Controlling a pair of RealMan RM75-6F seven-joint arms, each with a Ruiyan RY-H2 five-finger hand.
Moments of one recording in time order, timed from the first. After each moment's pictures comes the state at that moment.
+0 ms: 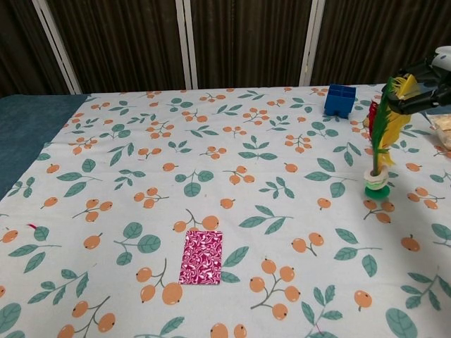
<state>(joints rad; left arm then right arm) -0.12 -1.12 0.00 -1.68 1.51 1.41 0.03 0.48 -1.55 0.43 -1.71 -0.86 1.26 -0.25</state>
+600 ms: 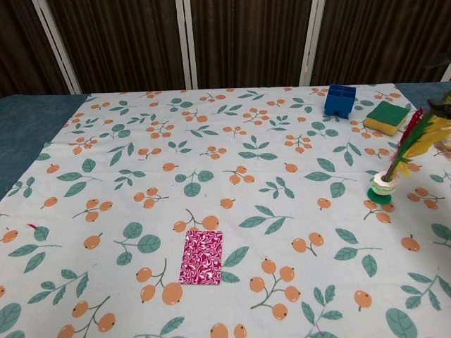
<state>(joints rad) -0.12 -1.12 0.00 -1.68 1.51 1.41 0.03 0.40 -1.44 0.37 -1.74 -0.93 1.31 -0.21</state>
